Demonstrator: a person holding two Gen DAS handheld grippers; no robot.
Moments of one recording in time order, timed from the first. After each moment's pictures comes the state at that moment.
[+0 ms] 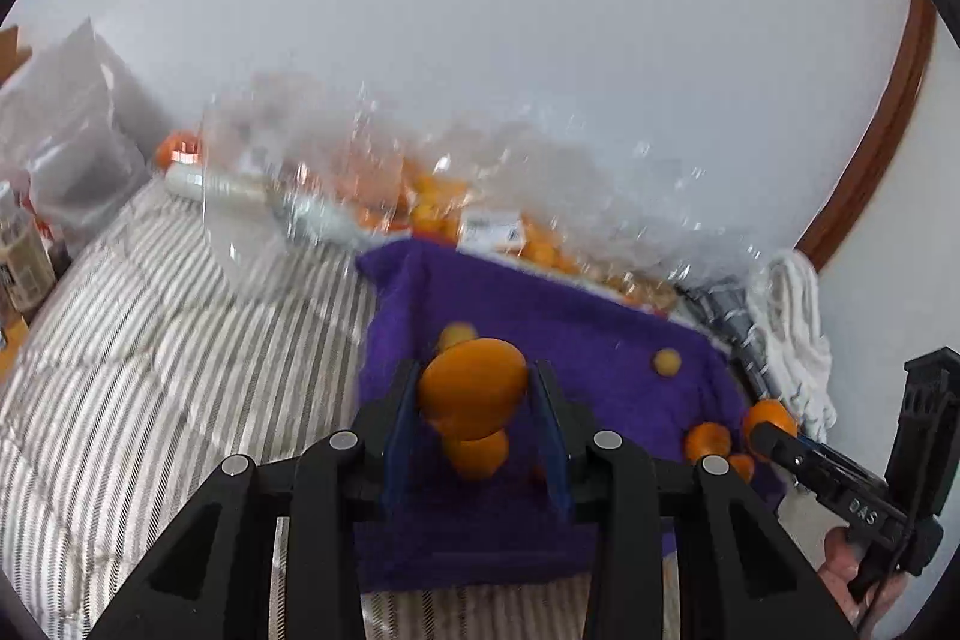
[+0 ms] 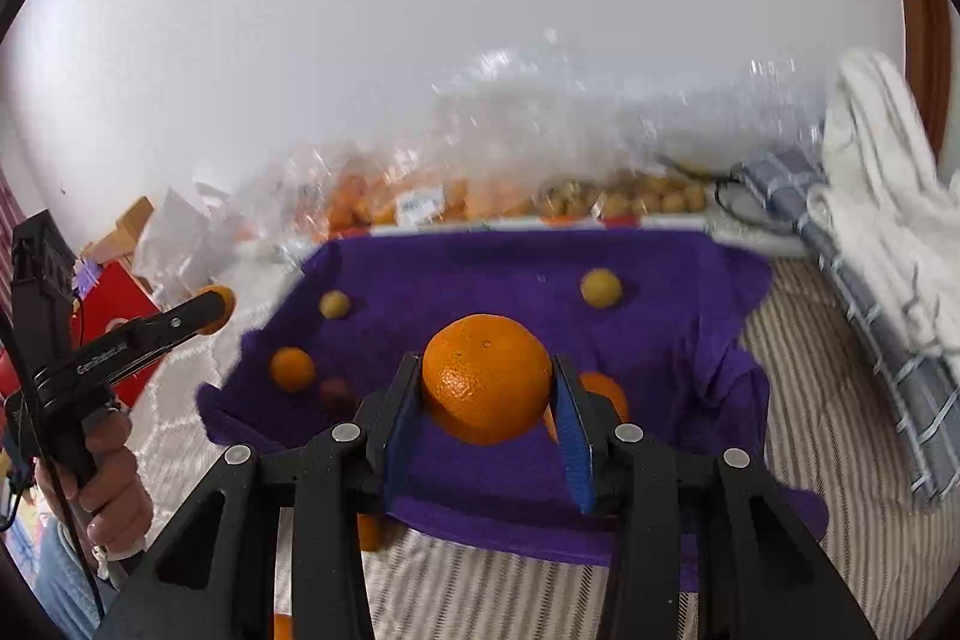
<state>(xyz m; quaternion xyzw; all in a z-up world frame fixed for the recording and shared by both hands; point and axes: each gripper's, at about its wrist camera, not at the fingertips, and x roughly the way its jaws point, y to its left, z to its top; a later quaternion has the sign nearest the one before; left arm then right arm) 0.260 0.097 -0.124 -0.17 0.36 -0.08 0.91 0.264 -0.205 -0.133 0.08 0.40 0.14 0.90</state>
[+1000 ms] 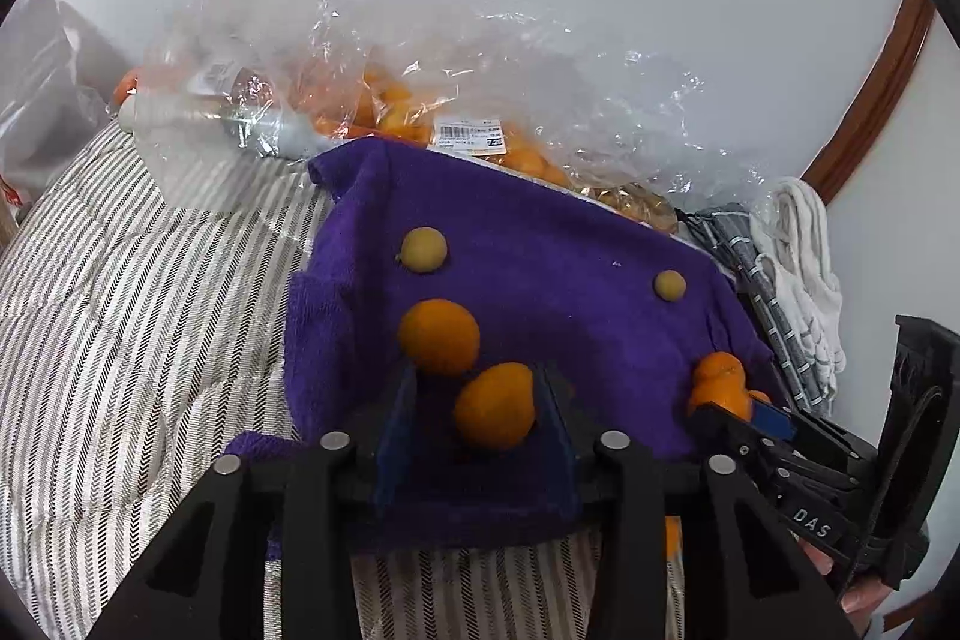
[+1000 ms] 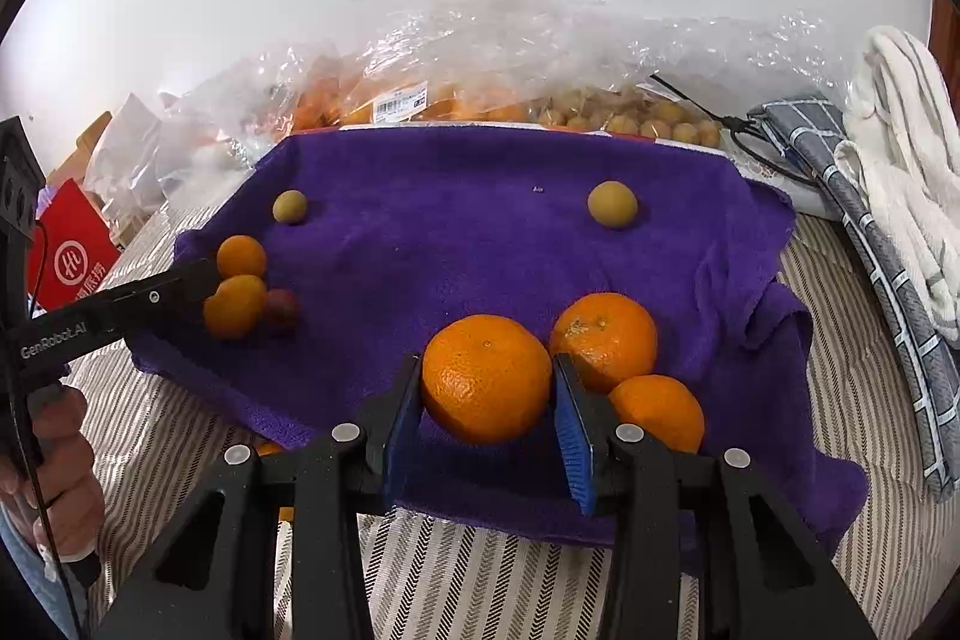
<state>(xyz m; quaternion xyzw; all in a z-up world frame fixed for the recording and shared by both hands) 0.265 0.069 -0.154 -0.16 0.42 -0.10 0.89 0.270 -0.174 -0.172 0.00 0.45 0.12 0.89</state>
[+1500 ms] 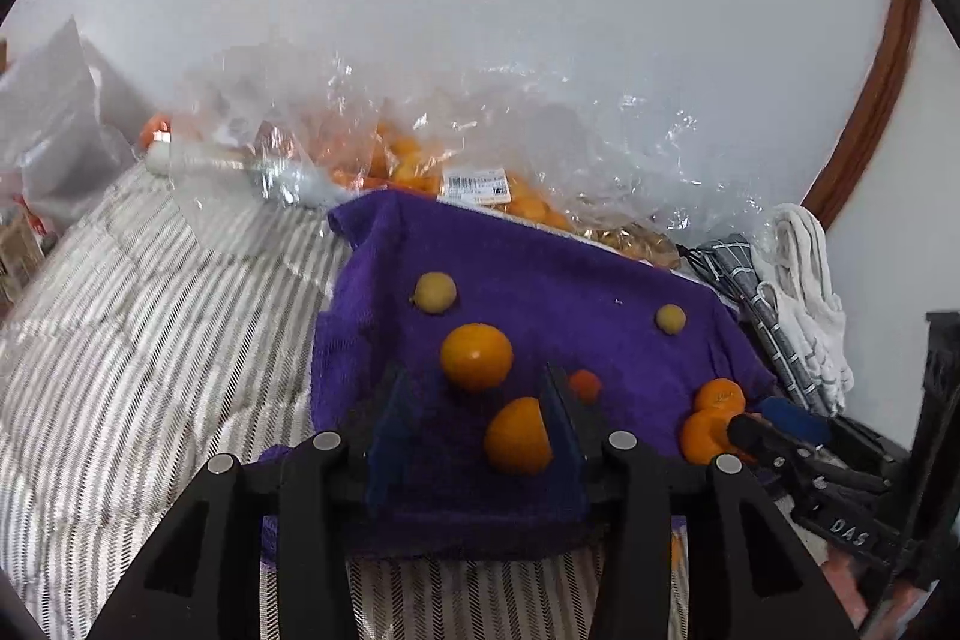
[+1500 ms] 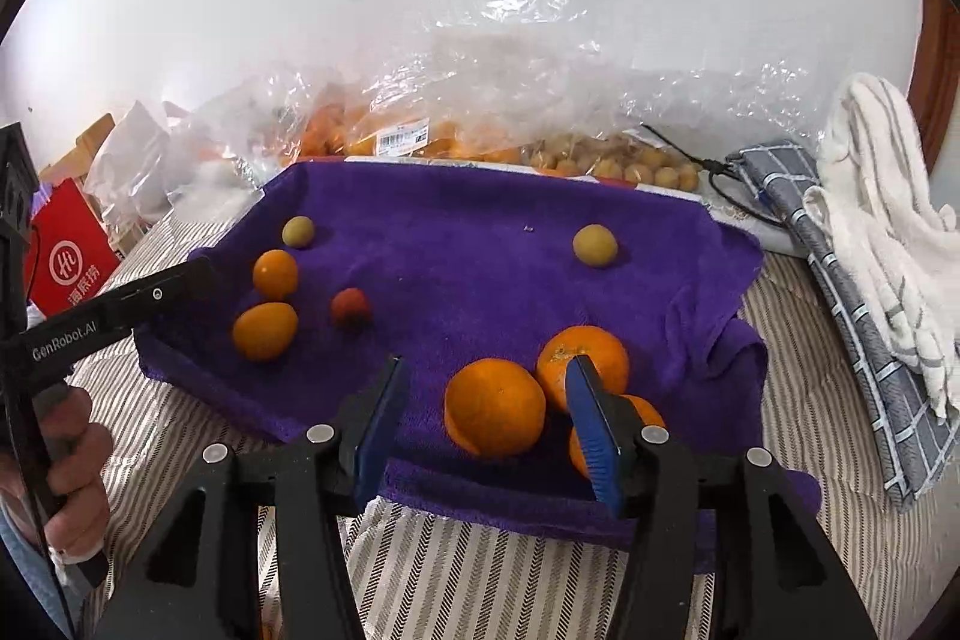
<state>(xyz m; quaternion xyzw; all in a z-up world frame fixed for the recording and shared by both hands) 0.250 0.067 -0.139 -0.13 0.36 -0.08 0.92 0.255 -0.172 -0.146 -0.02 0.42 0.10 0.90</state>
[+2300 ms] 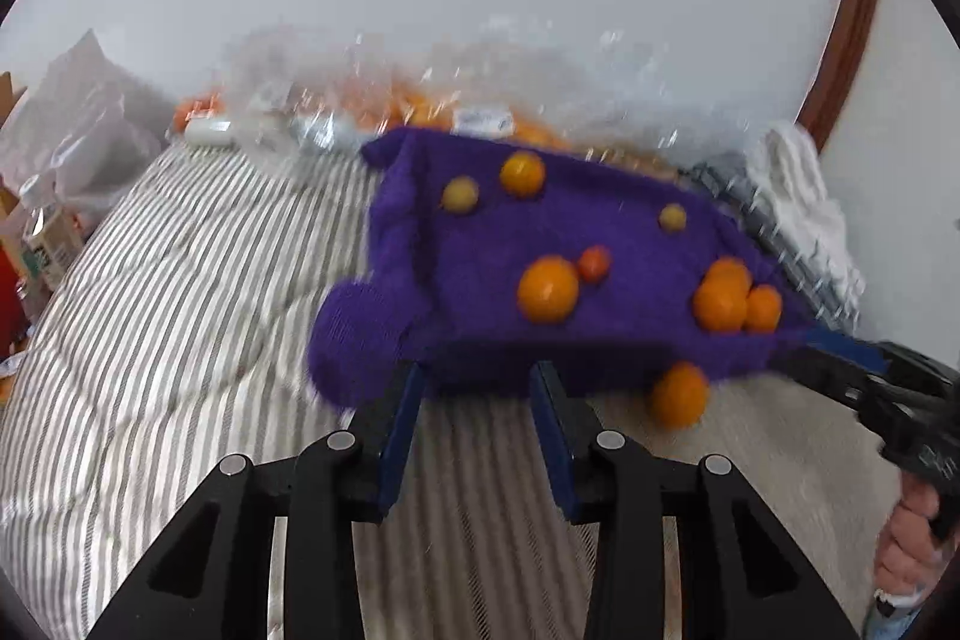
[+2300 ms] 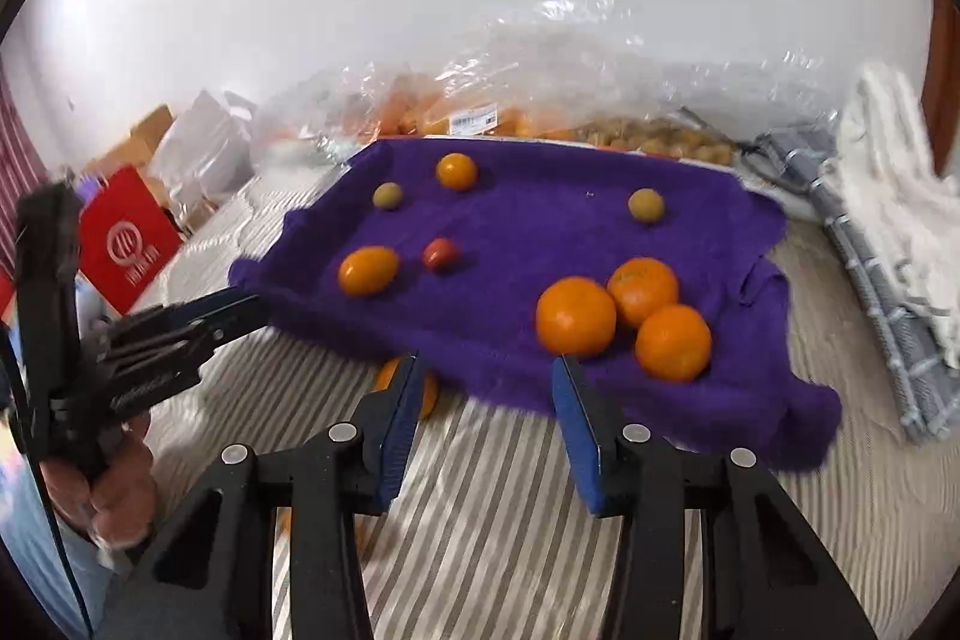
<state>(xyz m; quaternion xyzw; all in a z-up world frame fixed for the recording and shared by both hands) 0.192 0.077 -0.153 -0.07 0.41 -0.08 0.91 0.190 -0.155 -0.129 -0.01 0.42 0.15 0.89</state>
